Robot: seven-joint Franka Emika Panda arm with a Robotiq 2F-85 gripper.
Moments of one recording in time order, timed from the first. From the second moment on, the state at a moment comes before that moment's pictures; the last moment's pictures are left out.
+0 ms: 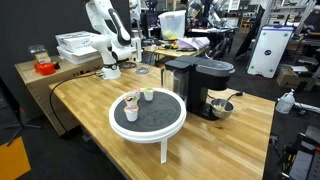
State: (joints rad) arm 0.02 -0.96 0.03 -2.53 0.12 1.80 0.12
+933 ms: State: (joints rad) arm -0.01 -0.83 -0.04 -2.52 0.34 1.86 0.25
